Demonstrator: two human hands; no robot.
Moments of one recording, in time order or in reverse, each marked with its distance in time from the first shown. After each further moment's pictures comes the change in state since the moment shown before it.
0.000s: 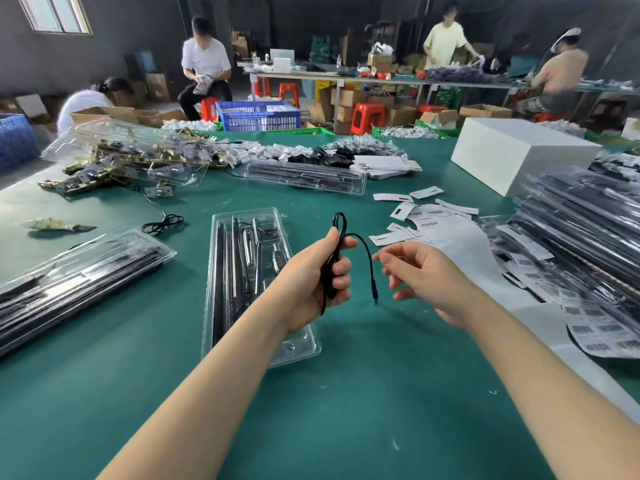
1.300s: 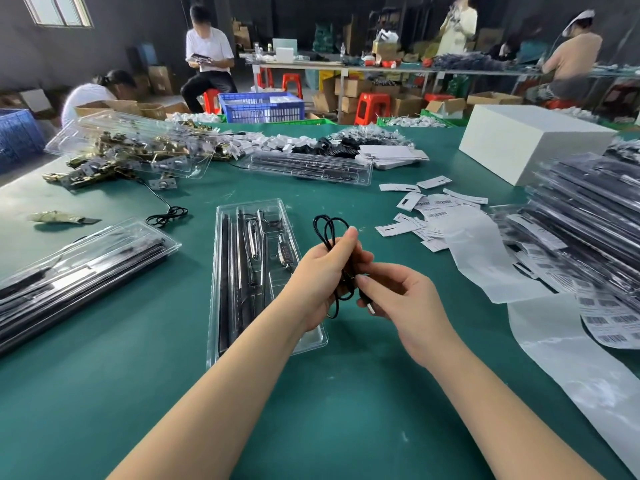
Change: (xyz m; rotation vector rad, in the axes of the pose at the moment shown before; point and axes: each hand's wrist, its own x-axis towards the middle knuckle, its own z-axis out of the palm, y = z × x) left_hand 0.003 -0.014 0.006 0.211 0.185 0.141; right_hand -0.038 0.009 0.060 0.329 0.135 -0.048
